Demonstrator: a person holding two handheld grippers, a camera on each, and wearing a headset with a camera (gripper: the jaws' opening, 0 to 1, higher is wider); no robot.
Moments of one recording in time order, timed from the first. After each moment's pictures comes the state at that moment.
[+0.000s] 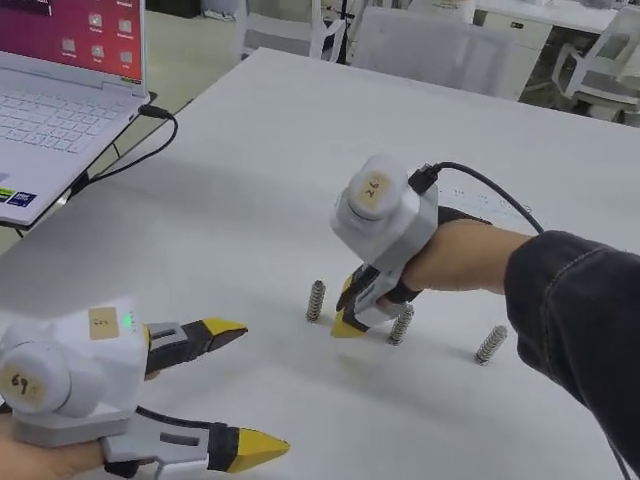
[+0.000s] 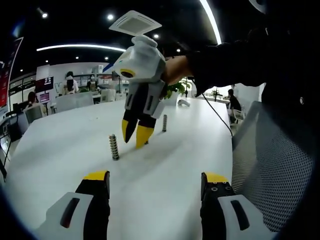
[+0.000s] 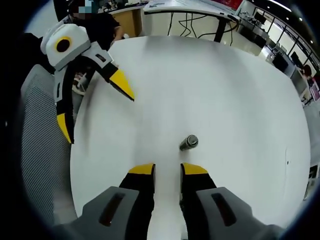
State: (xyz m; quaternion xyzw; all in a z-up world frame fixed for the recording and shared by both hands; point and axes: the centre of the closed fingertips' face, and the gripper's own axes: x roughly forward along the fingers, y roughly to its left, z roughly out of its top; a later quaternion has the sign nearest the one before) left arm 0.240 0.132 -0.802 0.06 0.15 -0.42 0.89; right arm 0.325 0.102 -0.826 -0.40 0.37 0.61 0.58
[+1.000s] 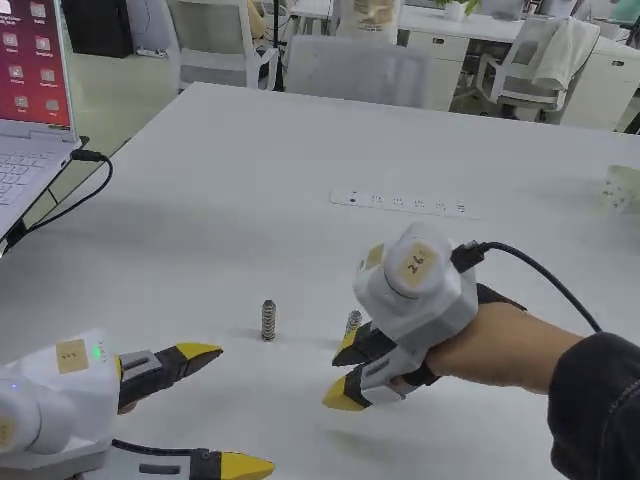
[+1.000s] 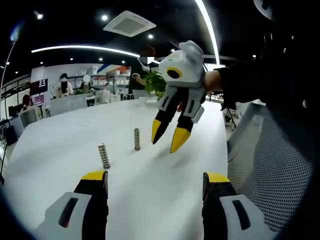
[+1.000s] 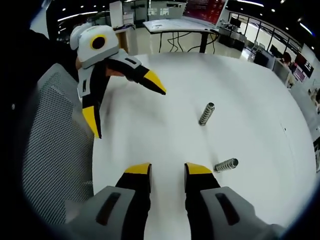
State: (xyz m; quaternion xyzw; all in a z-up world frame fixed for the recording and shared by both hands) left arm 0.238 0.110 -0.792 0.06 0.14 -0.44 0.88; right arm 0.267 0.046 -0.811 -0.30 0.34 0.59 0.67
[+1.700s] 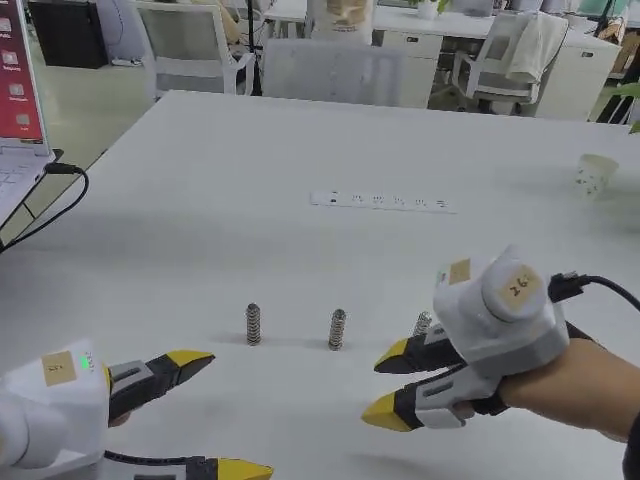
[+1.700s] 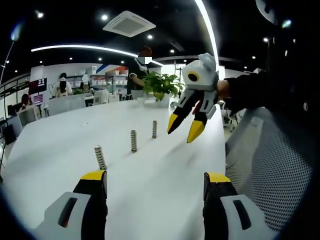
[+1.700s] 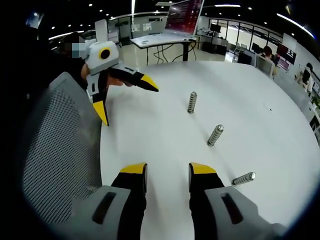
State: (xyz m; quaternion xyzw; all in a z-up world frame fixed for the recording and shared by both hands) left arm 0.235 0.105 -0.790 0.06 0.14 -0.45 0.88; right arm 0.254 -0.007 -0.798 -0.23 0.31 0.56 0.73
